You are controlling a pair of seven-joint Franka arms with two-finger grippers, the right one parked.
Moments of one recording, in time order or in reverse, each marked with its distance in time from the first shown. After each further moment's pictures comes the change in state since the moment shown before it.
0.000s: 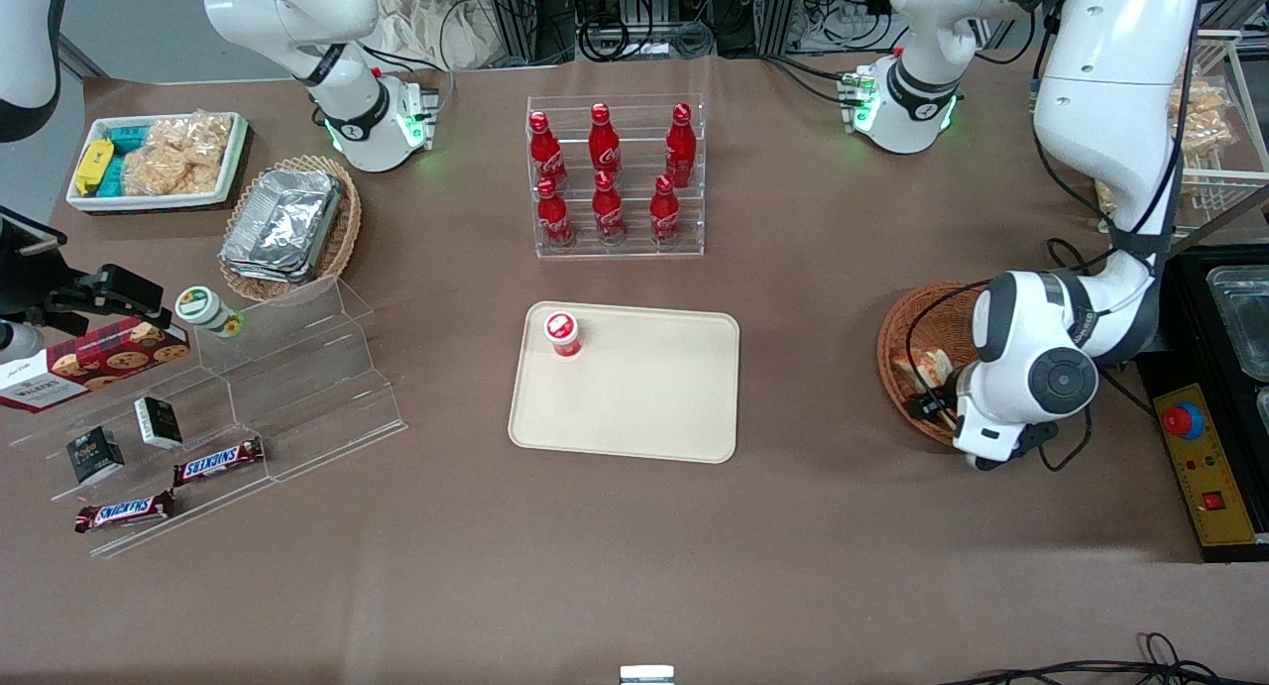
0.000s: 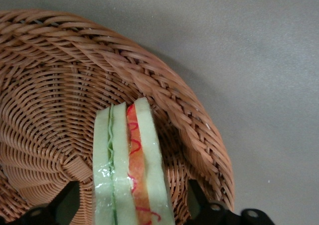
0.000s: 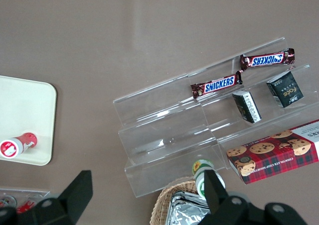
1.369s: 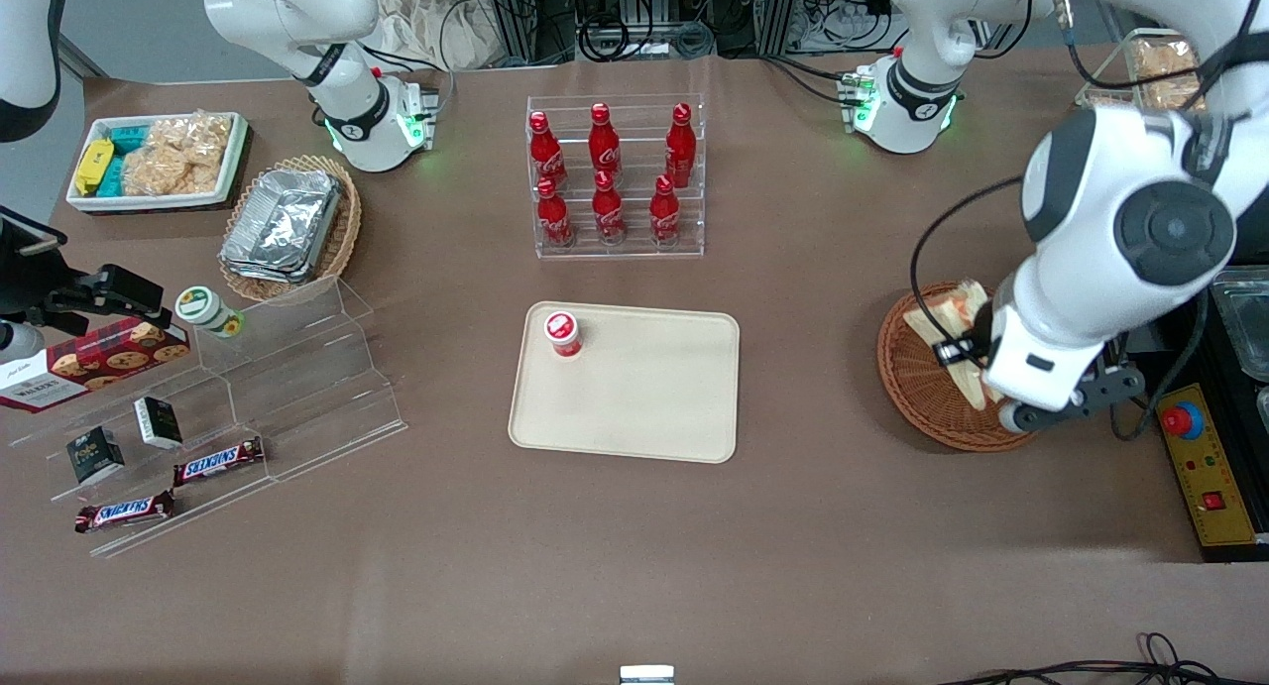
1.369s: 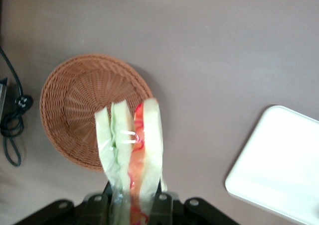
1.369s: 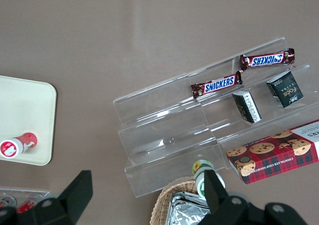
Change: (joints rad) arm -0.176 -0.259 -0.017 0.441 0.006 -0.579 0.021
